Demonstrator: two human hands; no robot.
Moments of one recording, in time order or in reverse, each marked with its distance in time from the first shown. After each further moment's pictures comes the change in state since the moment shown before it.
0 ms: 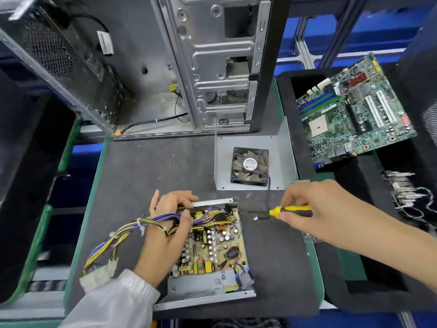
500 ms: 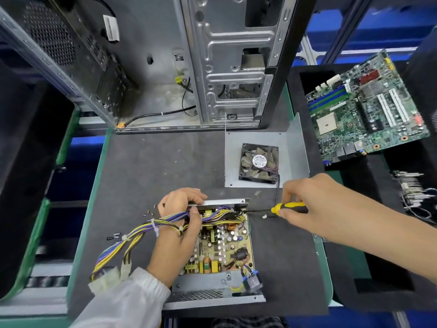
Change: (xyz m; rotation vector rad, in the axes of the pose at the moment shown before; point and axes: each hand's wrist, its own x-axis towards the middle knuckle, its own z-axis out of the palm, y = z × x) left_hand 0.000 -0.010 0.006 -0.045 0.094 0.013; right_hand 0.018 -0.027 0.002 -0.194 -0.083 0.011
